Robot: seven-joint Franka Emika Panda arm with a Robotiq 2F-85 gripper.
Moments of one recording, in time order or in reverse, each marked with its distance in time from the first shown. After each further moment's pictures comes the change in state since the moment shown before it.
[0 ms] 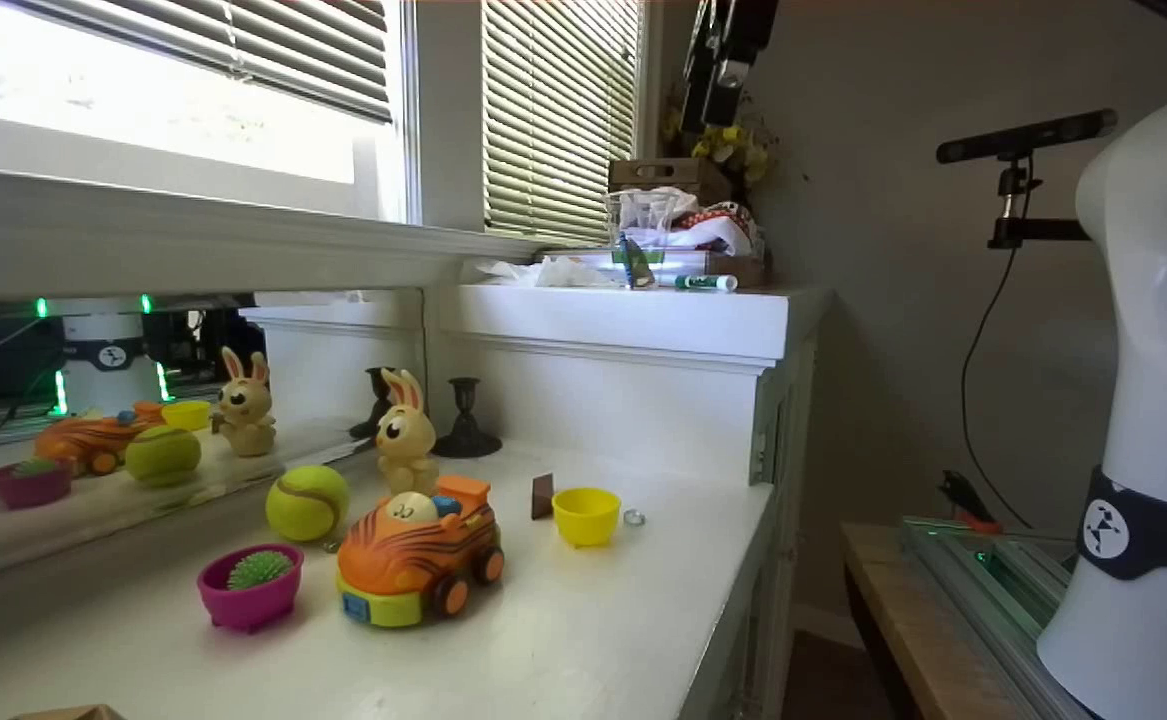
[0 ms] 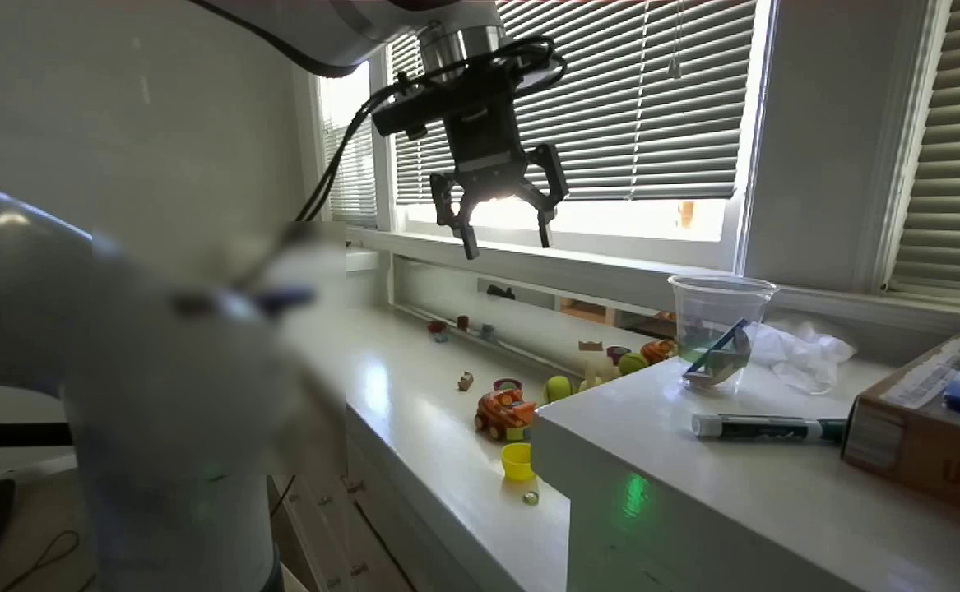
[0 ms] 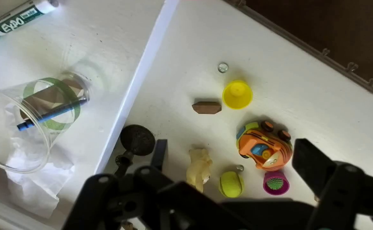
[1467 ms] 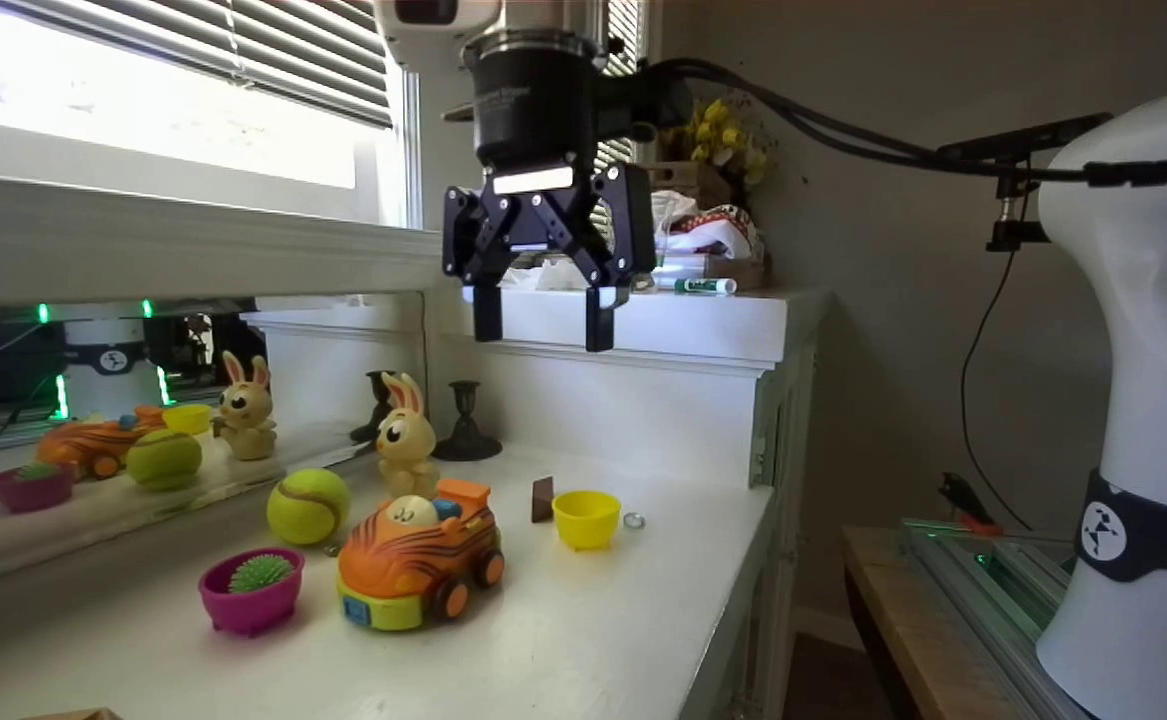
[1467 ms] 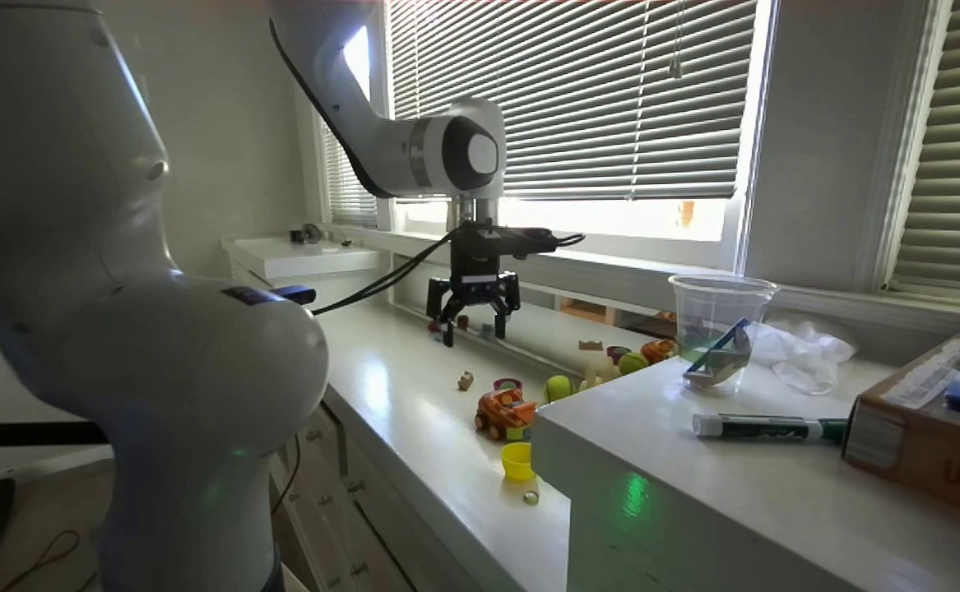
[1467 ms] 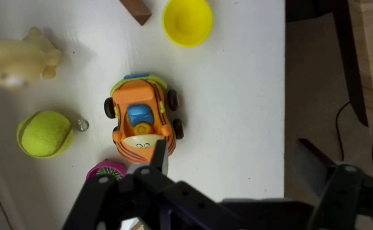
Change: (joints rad) arm 0.299 0.629 -0.051 0.095 0.136 0.309 -0.731
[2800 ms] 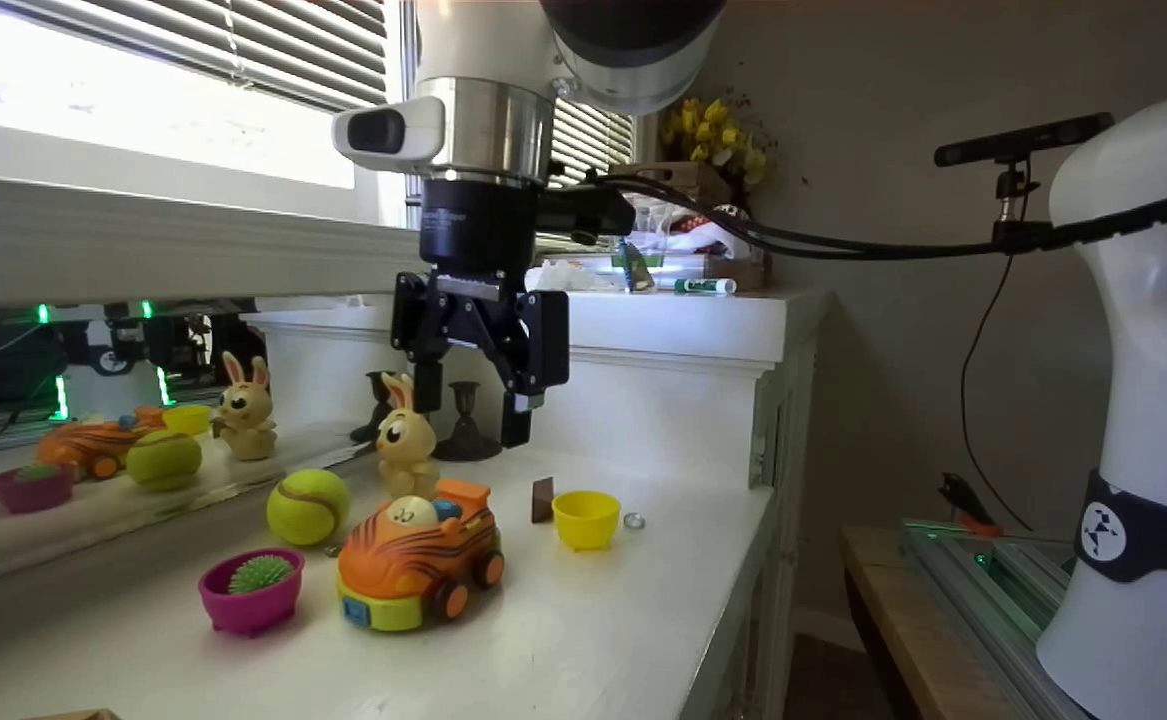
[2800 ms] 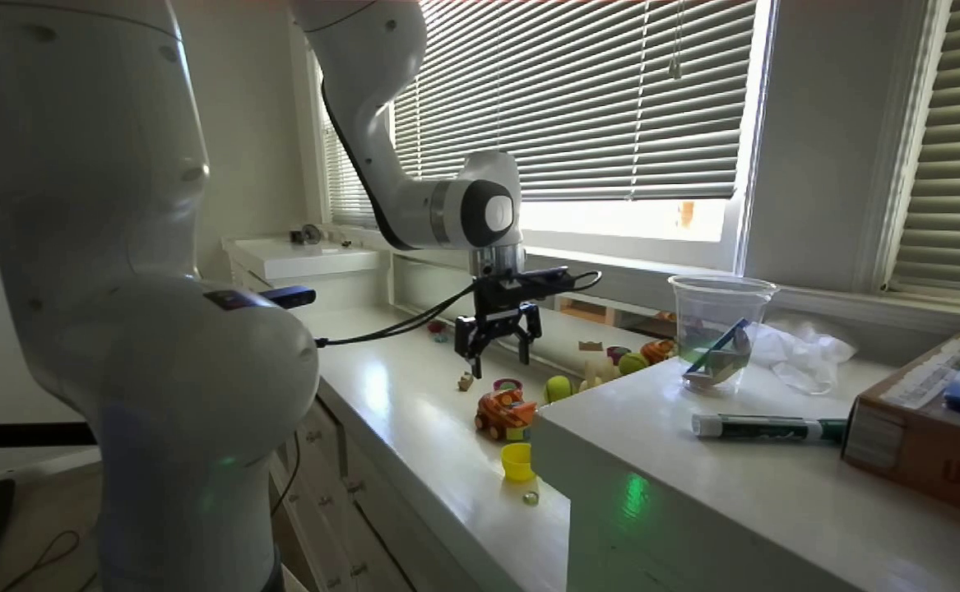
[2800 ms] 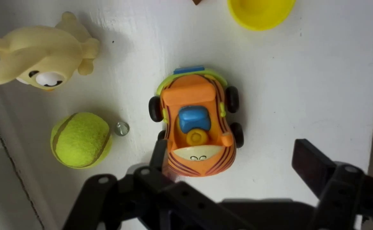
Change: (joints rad) arm -0.122 0.208 0.080 0.005 0.010 0.307 -0.012
